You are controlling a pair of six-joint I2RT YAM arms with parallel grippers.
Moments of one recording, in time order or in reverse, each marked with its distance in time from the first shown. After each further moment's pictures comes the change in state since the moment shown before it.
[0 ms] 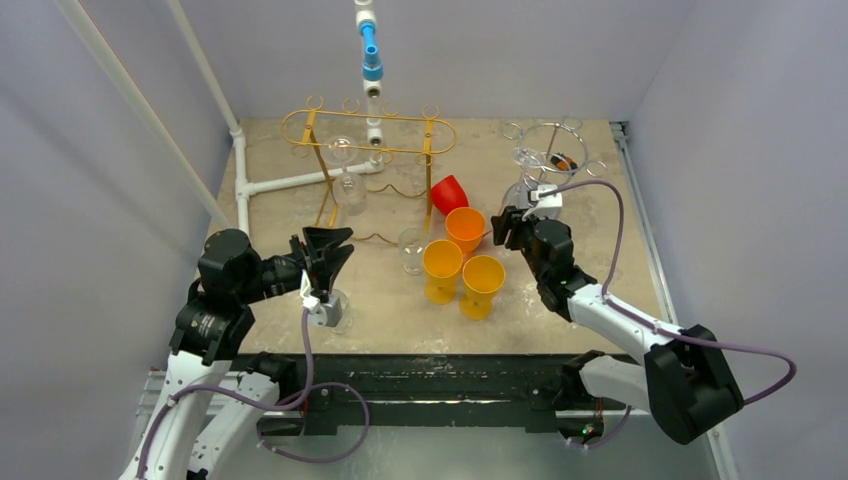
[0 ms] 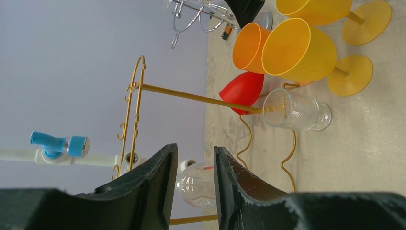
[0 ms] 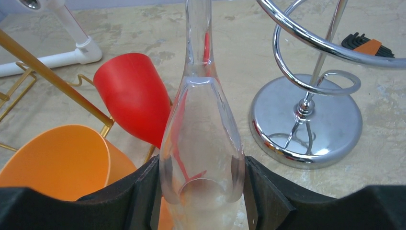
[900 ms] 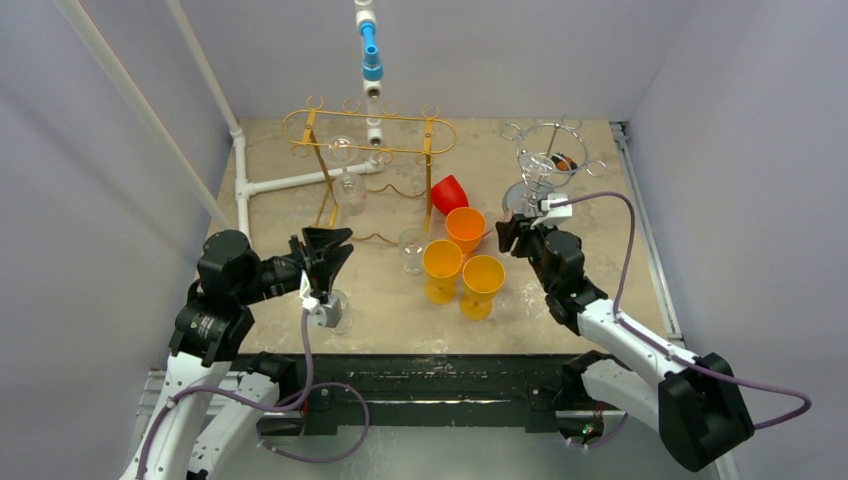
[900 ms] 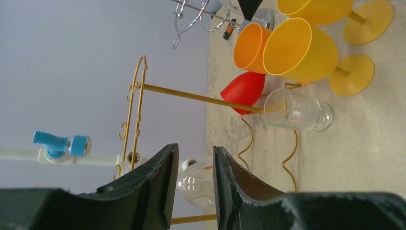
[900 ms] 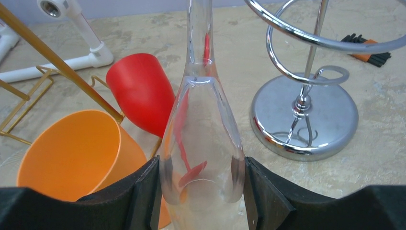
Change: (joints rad) left arm 0.000 -0.006 0.000 0.001 -0.003 0.000; right arm -0.008 -0.148 -0.074 -0.025 -0.024 0.011
